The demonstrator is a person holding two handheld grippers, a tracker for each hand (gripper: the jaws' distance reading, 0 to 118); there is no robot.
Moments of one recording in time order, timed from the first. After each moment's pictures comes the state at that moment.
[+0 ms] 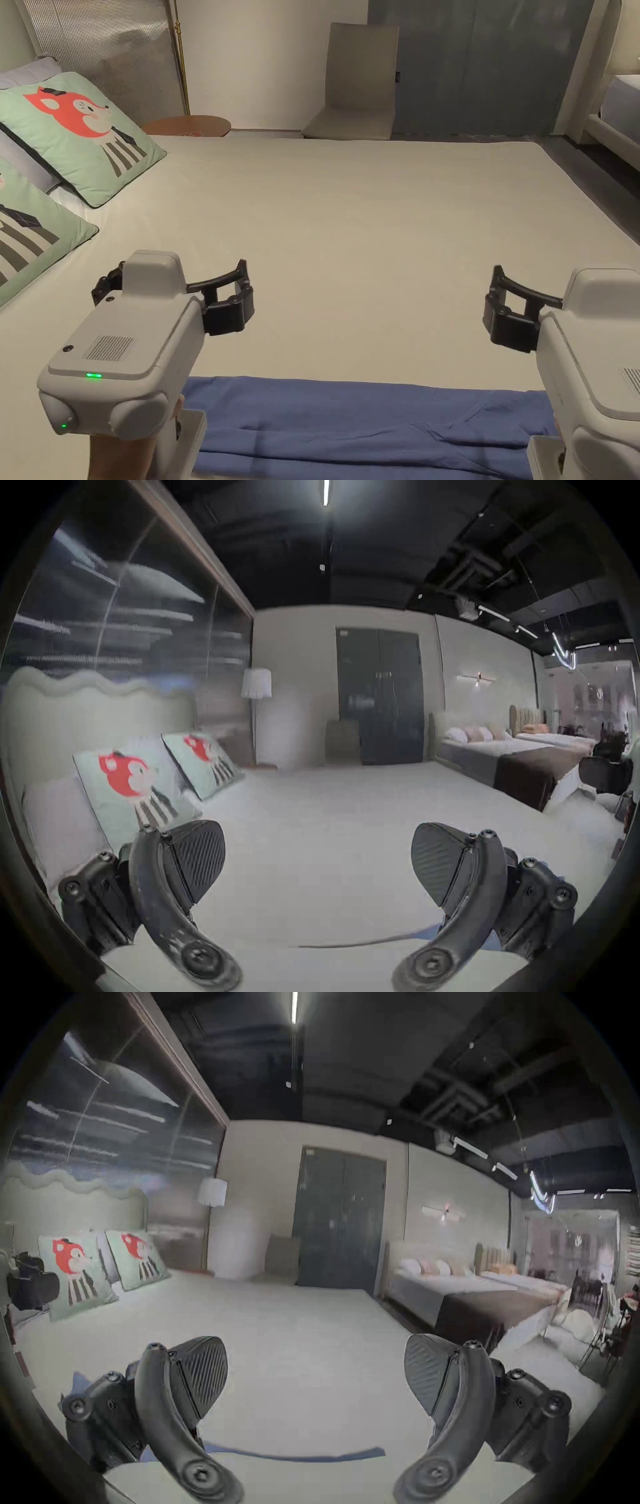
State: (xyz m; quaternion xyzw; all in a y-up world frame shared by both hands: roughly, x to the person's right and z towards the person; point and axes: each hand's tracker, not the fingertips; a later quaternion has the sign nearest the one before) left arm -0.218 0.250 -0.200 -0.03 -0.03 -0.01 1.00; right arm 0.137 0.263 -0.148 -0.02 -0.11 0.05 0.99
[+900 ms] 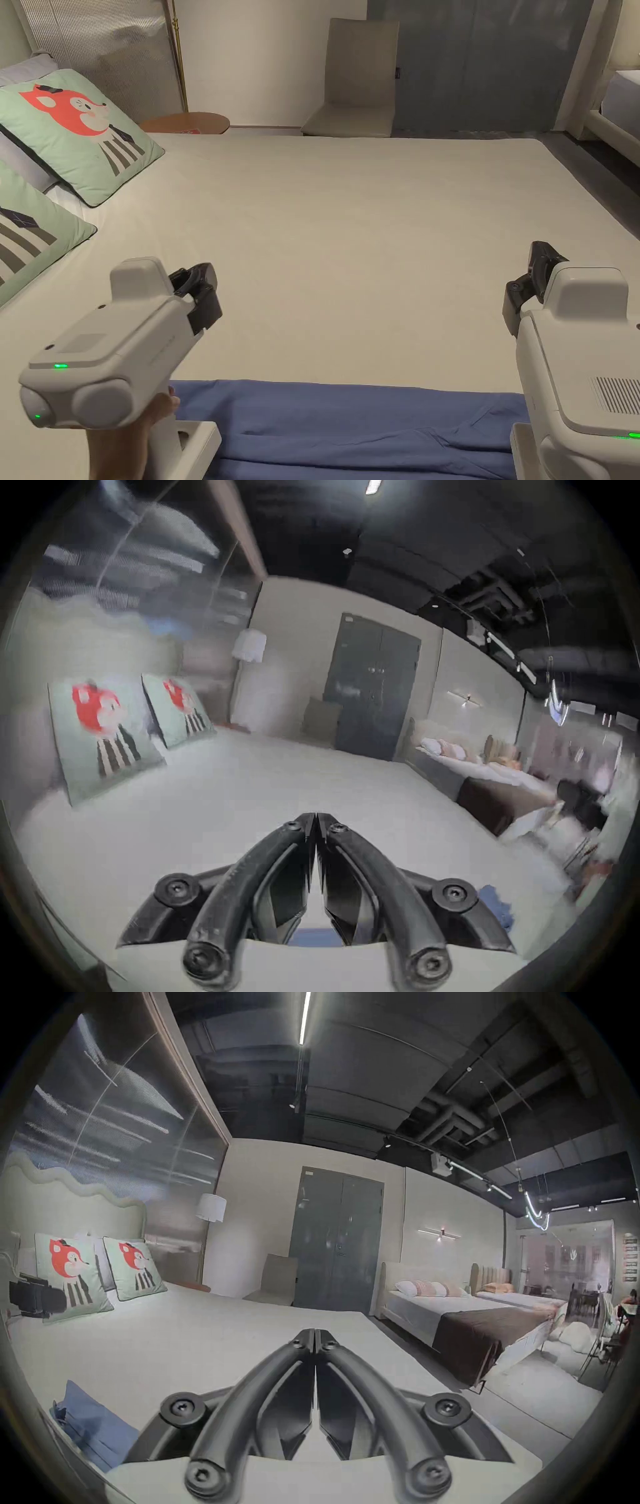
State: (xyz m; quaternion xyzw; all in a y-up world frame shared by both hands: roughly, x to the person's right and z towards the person) left arm -0.265 0.236 -0.234 -0.13 -0.11 0.15 0.97; right arm 0.115 0.261 -0.156 0.02 -0.11 0.07 0.99
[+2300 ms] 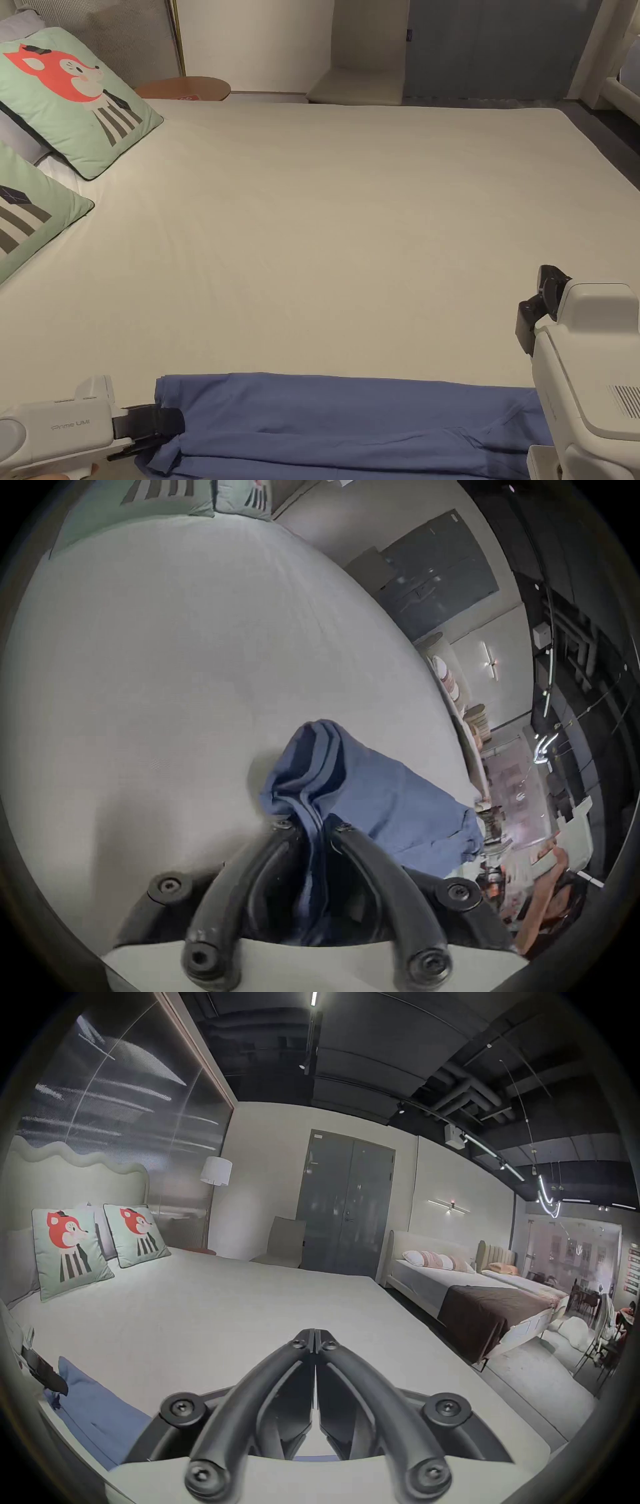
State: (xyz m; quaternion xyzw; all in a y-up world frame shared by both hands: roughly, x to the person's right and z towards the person) left arm -0.398 0.073 -0.283 -0.47 -0.16 0.30 0.82; right arm 0.102 0.221 -0.197 -0.07 -0.10 0.07 0.99
